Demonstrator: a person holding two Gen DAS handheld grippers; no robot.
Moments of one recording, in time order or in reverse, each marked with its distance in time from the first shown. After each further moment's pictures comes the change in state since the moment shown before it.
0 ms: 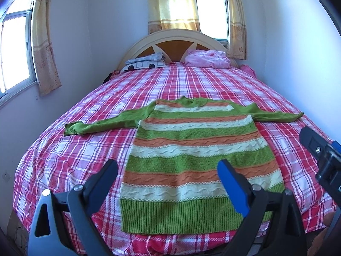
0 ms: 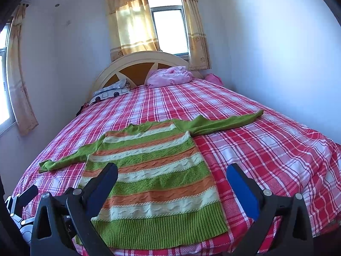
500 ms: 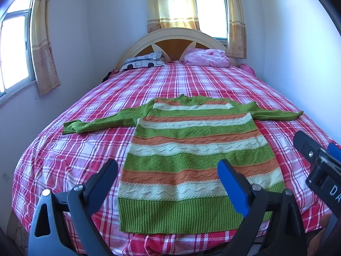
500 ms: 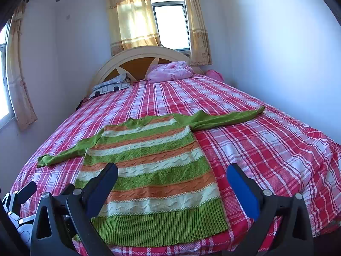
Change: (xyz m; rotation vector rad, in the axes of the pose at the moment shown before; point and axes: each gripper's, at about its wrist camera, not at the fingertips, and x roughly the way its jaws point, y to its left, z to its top) left arm 0.004 -0.001 -0.001 0.002 0.010 -0.007; right arm 0.011 0.000 -0.004 -0.015 0.039 -0.009
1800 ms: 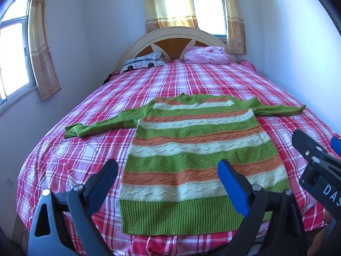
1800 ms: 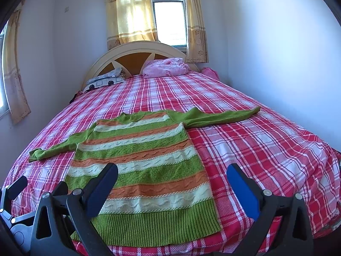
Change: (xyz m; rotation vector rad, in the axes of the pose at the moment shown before) left arm 0.004 -0.008 -0.001 0.042 0.002 0.024; right arm 0.009 0.000 0.002 -0.032 0.021 -0.047
